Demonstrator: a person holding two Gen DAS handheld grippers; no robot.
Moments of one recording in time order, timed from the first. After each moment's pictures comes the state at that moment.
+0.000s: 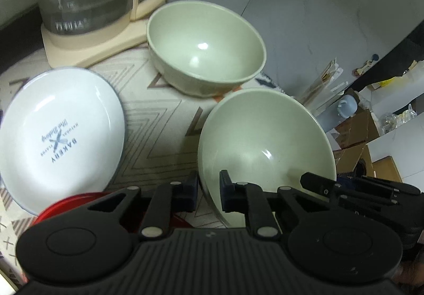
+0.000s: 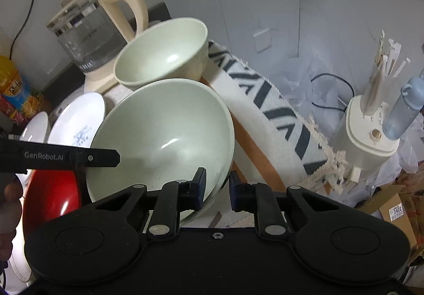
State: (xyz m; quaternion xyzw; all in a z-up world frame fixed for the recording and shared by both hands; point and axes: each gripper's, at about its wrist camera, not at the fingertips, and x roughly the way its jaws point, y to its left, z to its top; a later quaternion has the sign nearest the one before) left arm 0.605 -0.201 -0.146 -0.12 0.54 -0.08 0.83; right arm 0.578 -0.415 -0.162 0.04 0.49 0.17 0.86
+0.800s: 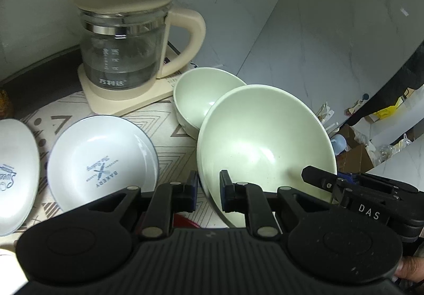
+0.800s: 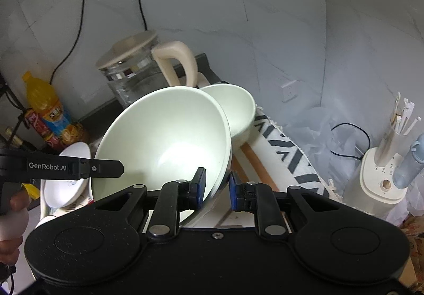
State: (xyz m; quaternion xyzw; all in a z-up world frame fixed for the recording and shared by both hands) left arm 0.576 -0.167 -0.068 -0.14 0.47 -0.05 0.87; right arm 0.573 -0.390 -0.088 0.04 0.41 0.22 0.88
